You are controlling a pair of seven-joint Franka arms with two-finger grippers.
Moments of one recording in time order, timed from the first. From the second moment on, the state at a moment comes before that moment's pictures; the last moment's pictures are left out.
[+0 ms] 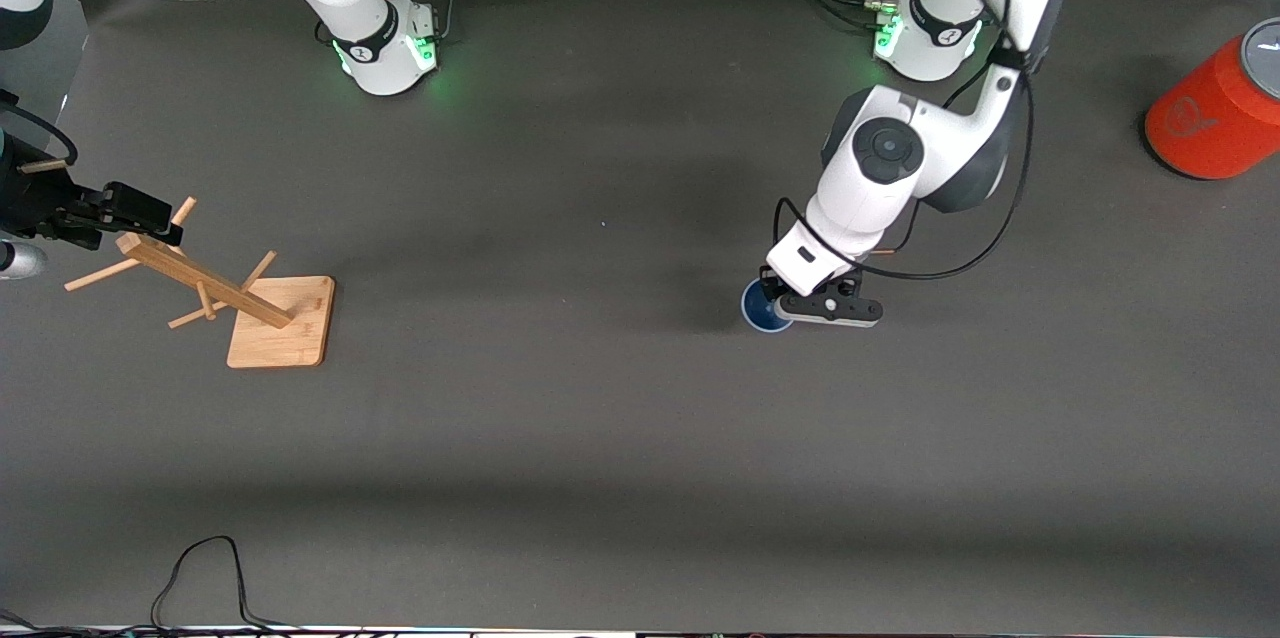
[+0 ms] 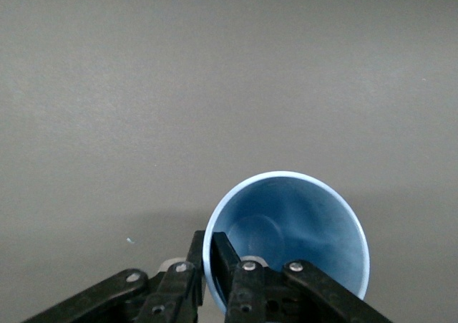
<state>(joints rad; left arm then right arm) -0.59 0.34 0.07 -2.05 -0.09 2.59 -0.42 0.01 0.06 -0.06 -1.56 0.03 1.58 -0.04</state>
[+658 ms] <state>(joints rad) -0.61 0.41 0.07 -2.10 -0.09 2.75 -0.49 0.01 0.06 -0.06 -1.56 0.03 1.58 -0.04</state>
